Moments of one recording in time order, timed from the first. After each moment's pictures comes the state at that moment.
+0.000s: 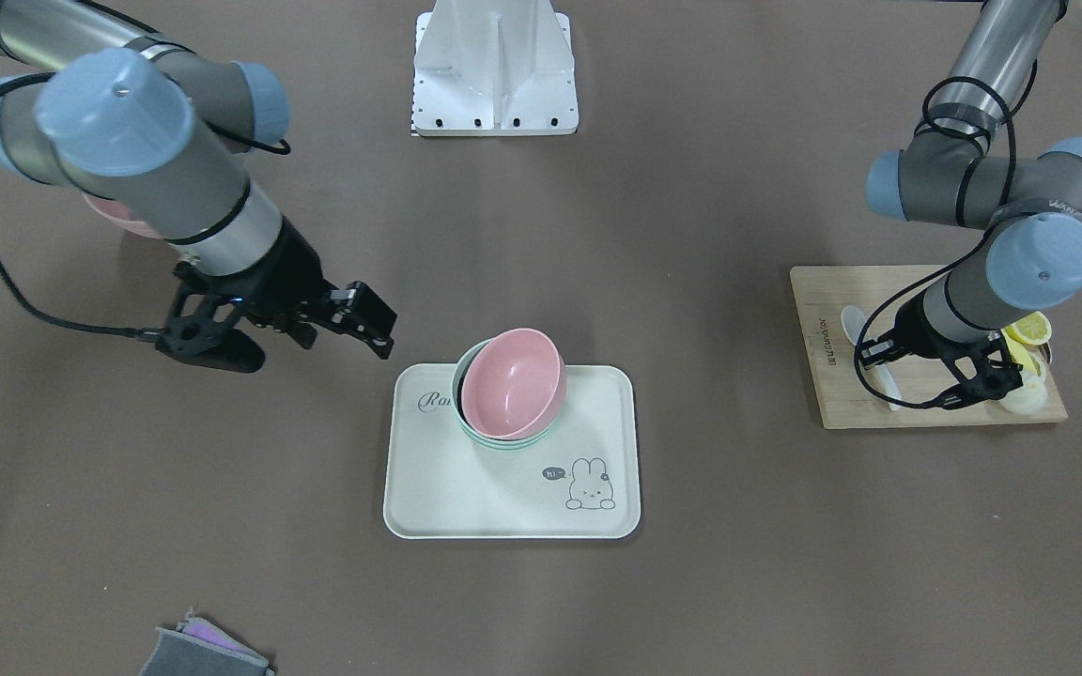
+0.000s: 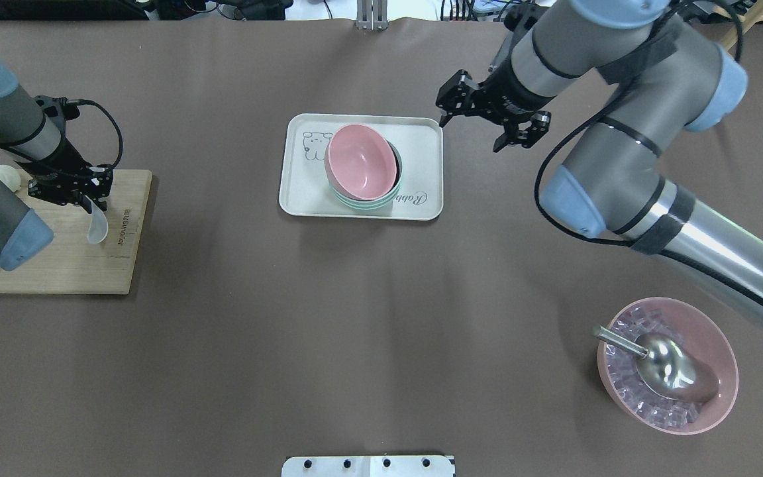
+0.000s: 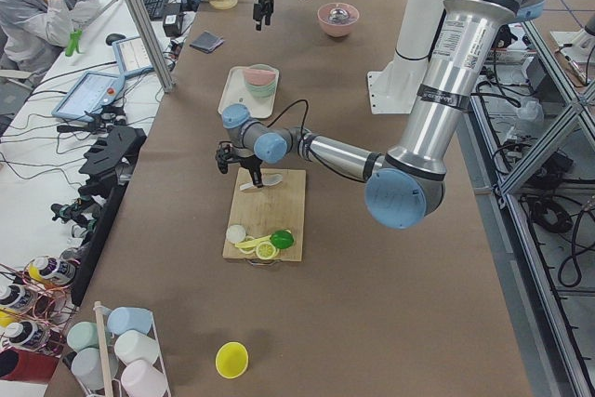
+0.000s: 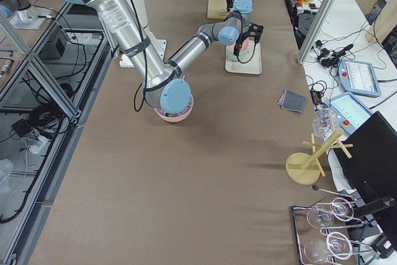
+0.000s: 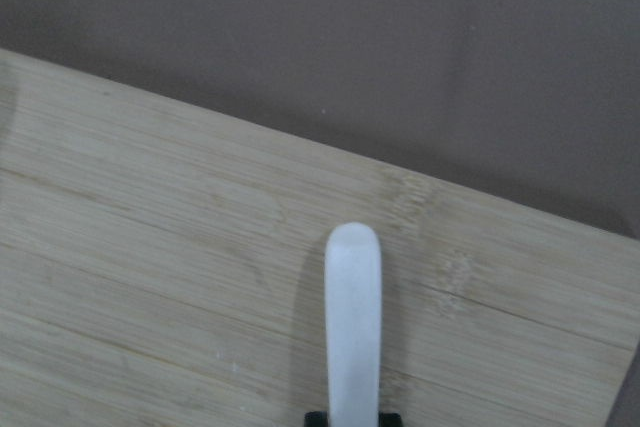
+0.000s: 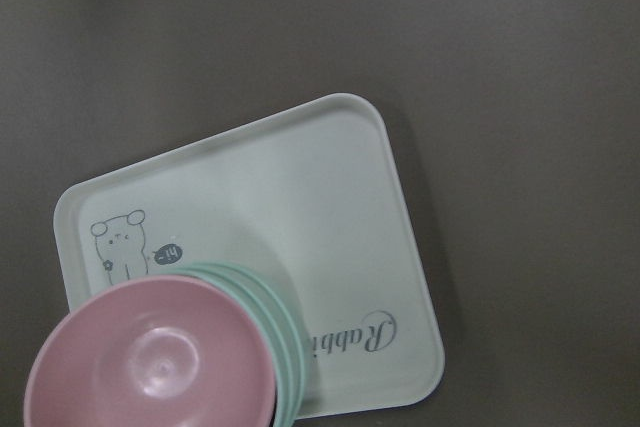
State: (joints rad) left arm -0.97 -1.89 -1.48 -1.77 -2.24 -0.99; right arm 0.92 -0.99 1.68 -1.33 2.23 1.34
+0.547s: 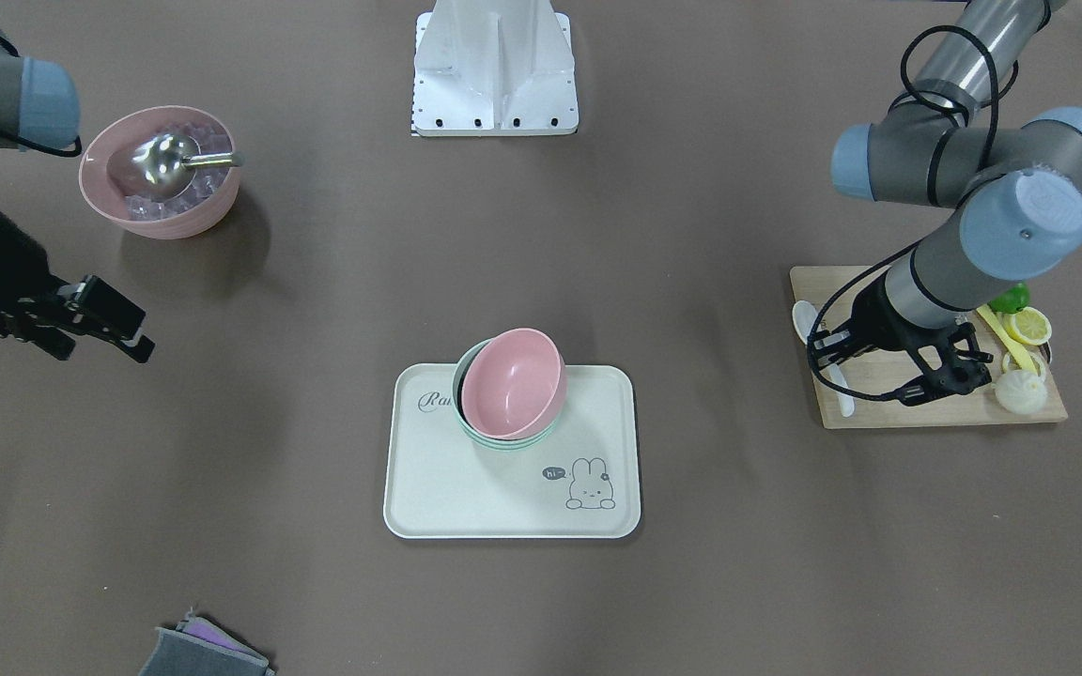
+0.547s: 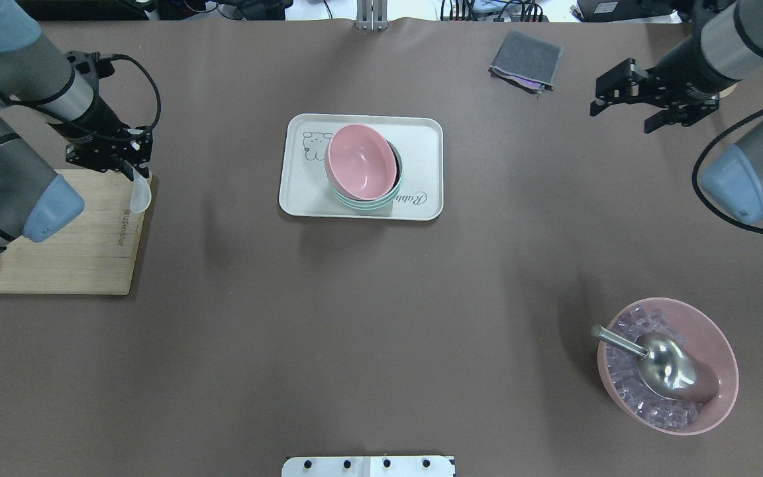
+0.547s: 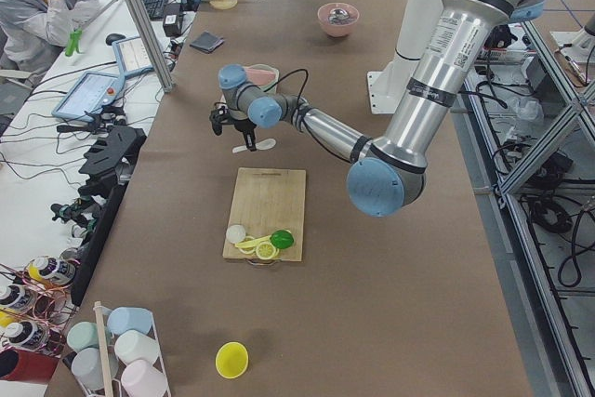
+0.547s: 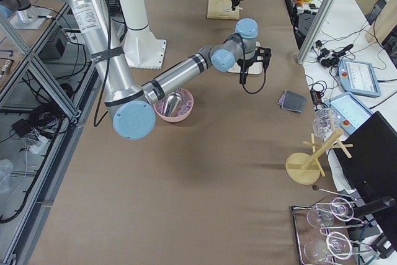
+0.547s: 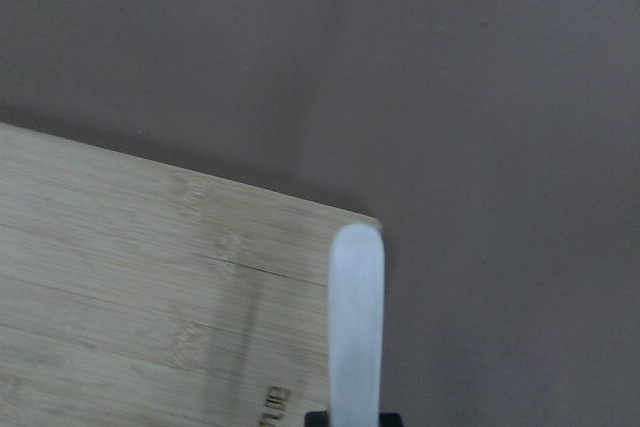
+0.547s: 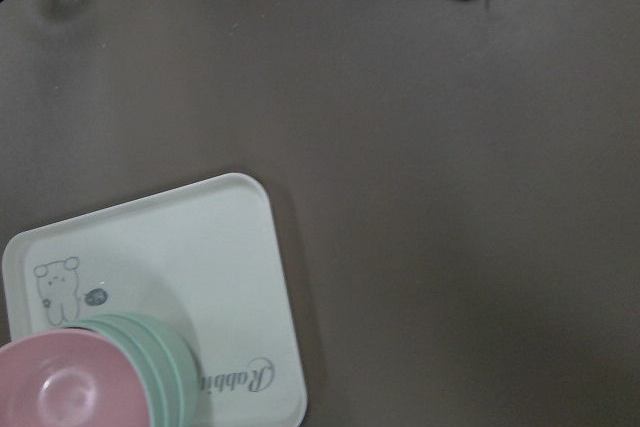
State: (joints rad) left arm -0.97 -2.02 -1.58 -1.68 -2.27 -1.06; right arm 1.11 -1.26 1.79 -1.36 2.30 0.97
